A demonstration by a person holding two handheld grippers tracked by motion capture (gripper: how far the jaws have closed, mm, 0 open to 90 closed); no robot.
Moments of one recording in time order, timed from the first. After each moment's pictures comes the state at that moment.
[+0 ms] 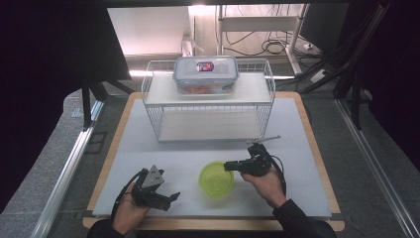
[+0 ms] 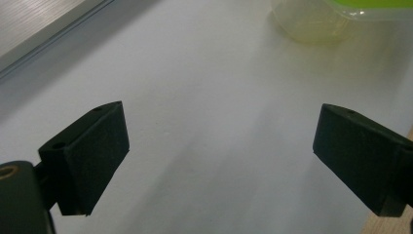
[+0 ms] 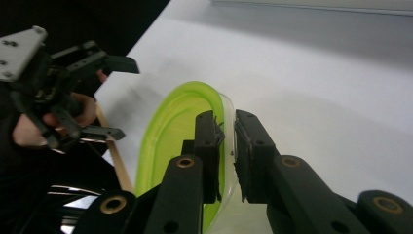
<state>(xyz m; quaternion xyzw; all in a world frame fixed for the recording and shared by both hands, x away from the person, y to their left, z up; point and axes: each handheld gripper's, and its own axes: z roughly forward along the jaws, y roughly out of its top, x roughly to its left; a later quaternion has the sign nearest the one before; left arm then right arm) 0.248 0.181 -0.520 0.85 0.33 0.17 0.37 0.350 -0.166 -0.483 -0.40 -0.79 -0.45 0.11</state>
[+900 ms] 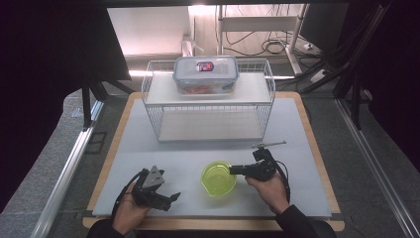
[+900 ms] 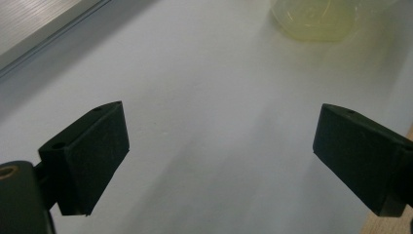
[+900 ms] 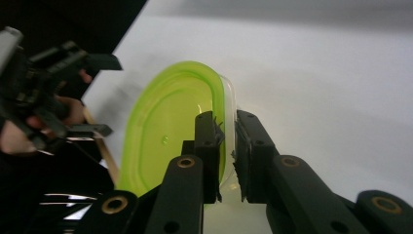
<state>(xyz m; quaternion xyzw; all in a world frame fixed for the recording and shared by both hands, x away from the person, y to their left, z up) 0.248 0.181 -0.521 0.86 0.32 0.17 0.37 0.341 -0.179 -0.490 -0.45 -0.77 -0.44 0.12</state>
